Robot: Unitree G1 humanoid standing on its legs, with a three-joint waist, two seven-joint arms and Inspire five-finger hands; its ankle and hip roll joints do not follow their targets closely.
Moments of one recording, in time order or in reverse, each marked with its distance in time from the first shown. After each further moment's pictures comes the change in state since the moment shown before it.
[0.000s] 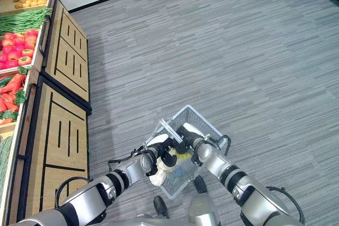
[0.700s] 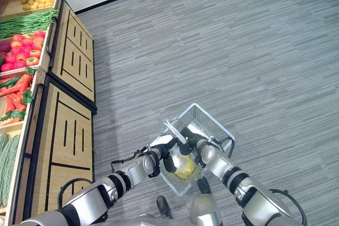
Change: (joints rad) left arm 0.017 -0.003 0.001 -0.070 0.040 -0.020 -0.038; right arm 0.025 0.021 -0.062 0.135 -0.018 -0.011 -0.016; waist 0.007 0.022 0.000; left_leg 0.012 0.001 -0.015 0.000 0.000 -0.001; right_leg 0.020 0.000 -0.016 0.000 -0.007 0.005
